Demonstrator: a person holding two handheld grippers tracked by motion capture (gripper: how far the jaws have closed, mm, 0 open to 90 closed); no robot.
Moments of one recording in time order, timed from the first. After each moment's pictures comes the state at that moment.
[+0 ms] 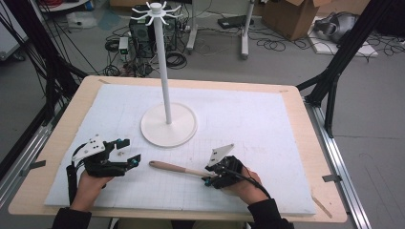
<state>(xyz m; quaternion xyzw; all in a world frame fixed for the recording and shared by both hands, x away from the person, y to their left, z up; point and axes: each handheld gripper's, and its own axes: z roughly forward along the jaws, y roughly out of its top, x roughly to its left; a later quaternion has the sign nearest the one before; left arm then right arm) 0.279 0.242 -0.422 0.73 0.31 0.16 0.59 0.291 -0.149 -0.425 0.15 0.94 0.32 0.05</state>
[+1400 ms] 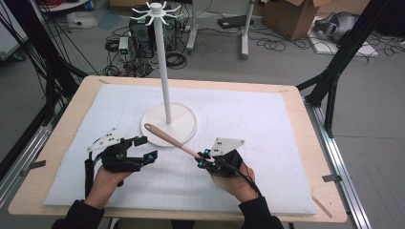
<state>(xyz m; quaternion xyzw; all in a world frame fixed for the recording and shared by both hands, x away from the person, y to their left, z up) 0.292 0.189 -0.398 0.71 0.31 0.09 0.63 0.287 -0.143 -0.392 0.18 0.86 0.46 0.14</state>
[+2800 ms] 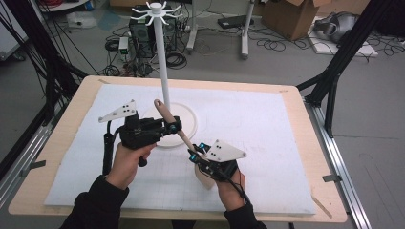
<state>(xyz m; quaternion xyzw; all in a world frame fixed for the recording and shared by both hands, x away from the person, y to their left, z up) 0.309 0.135 -0.318 0.66 0.25 0.02 0.71 0.259 -0.124 -0.372 0.21 0.79 0.53 0.23</state>
